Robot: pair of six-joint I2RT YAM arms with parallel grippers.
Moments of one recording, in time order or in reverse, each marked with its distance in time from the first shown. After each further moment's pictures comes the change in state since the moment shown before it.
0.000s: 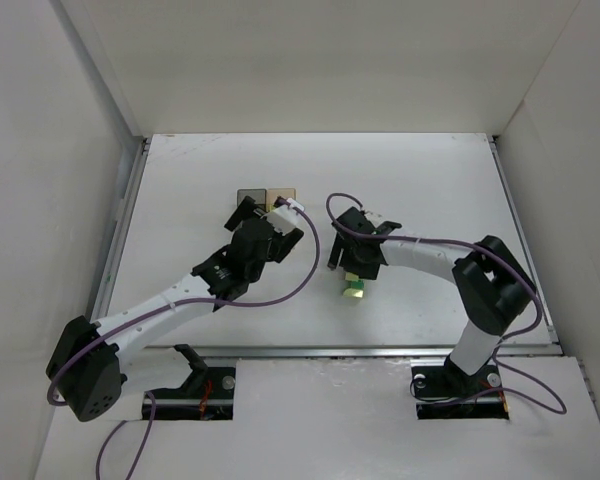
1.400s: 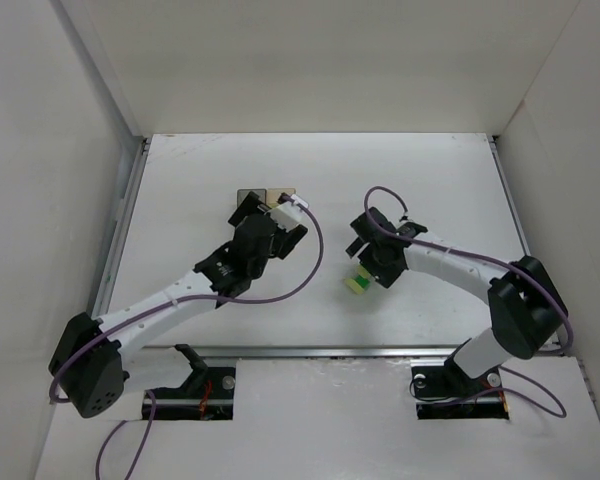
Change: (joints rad) left arm -0.005 0.027 0.035 0.016 0.023 0.017; right arm -0.039 -0.202 -0.064 -0.170 0.122 0.433
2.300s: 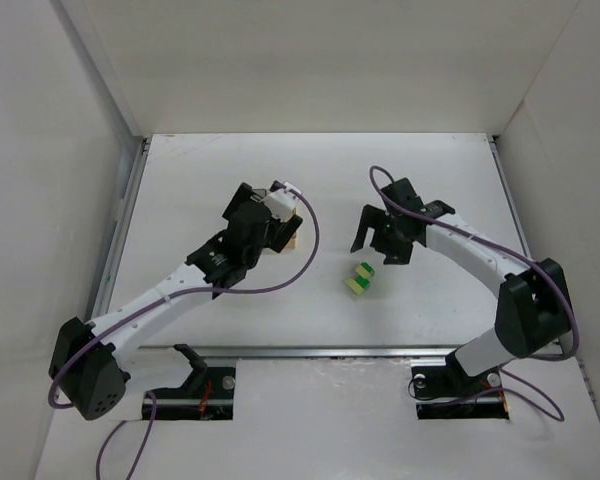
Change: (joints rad) left arm 0.052 -0.016 0.103 -0.156 0.046 -0.061; right arm -0.209 -0.011 0.123 0.012 -0.413 -0.690
